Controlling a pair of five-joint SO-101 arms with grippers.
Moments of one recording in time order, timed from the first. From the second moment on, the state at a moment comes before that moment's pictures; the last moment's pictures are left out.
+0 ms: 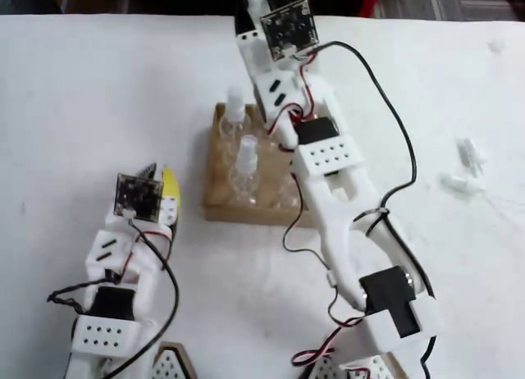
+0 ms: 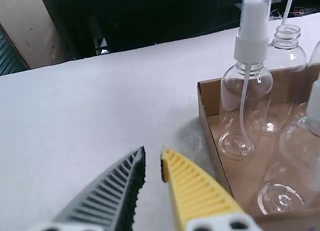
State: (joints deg) left arm -0.7 -83.6 94.5 18.8 -4.9; right arm -21.5 0.6 10.5 -10.1 13.8
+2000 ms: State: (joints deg) left arm -0.7 -83.6 94.5 18.8 -4.9; right arm -19.3 -3.6 30.1 -16.2 1.5
